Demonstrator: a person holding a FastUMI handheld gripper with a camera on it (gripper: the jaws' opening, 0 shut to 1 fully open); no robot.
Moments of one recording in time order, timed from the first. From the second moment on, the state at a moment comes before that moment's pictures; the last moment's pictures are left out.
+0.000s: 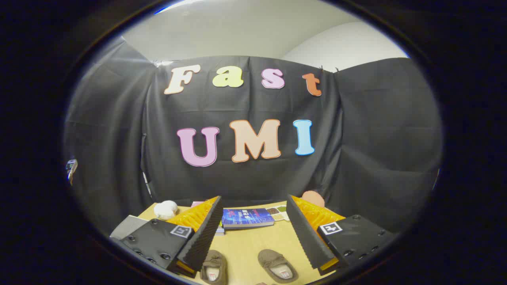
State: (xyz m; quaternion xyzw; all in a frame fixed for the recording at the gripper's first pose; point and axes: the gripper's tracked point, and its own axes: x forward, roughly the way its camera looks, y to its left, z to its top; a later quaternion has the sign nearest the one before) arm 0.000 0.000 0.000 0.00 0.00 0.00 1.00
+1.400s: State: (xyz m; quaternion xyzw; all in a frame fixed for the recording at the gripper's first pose) arm -0.010 -0.017 0.004 0.01 0.02 0.01 1.00
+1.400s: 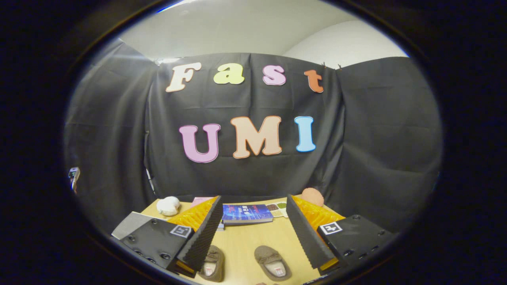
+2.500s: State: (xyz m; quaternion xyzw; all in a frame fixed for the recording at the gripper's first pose) arm -0.026 0.065 -0.079 0.19 0.12 0.09 0.97
